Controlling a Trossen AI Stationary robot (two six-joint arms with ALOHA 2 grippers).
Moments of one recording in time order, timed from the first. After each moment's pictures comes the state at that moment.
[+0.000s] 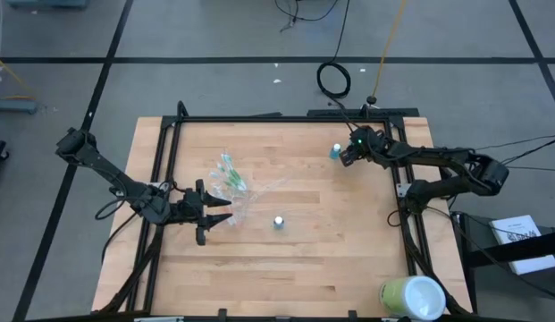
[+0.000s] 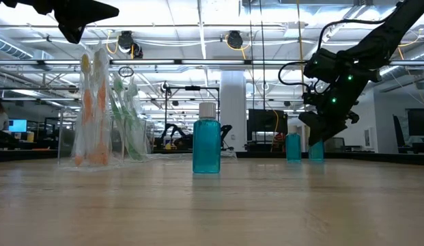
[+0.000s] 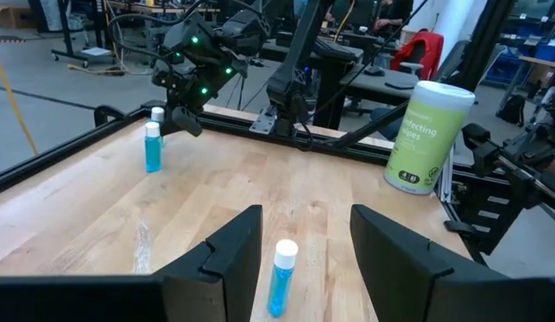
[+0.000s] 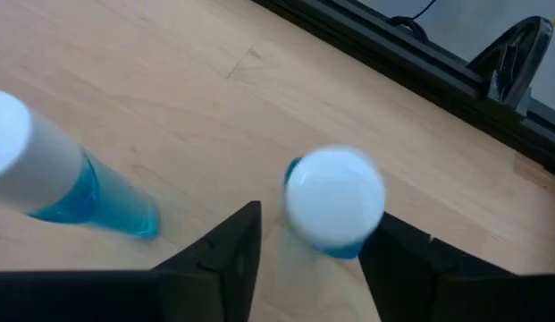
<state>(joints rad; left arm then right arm) -0.61 0.88 0.43 0.31 -0.70 -0.27 -0.69 1.26 0.47 -0.08 0.34 0.19</state>
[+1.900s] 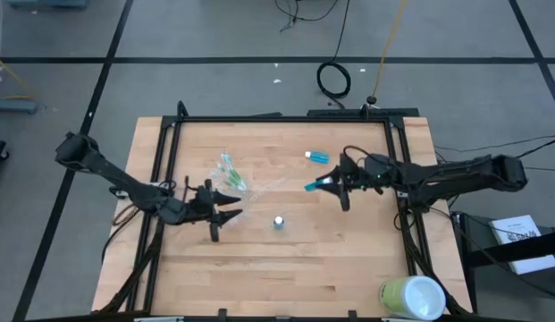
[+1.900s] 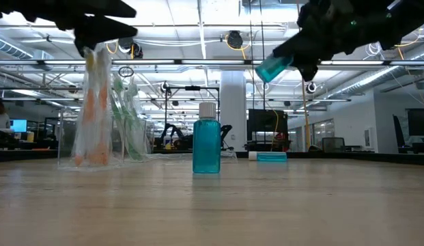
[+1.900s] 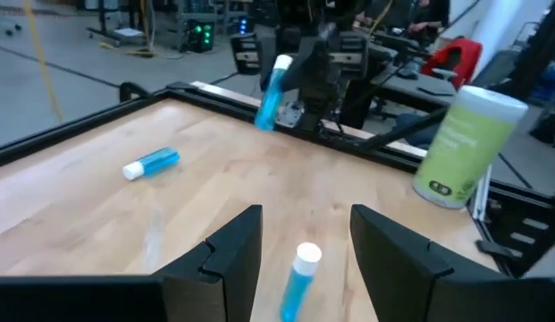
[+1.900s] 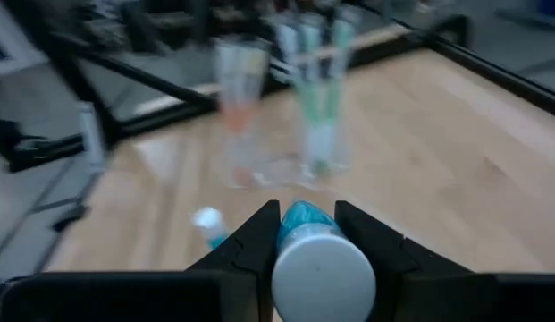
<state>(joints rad) -0.51 1.02 0.43 0.41 -0.69 -0.36 -0.10 0.98 0.47 0.26 -0.08 0.26</state>
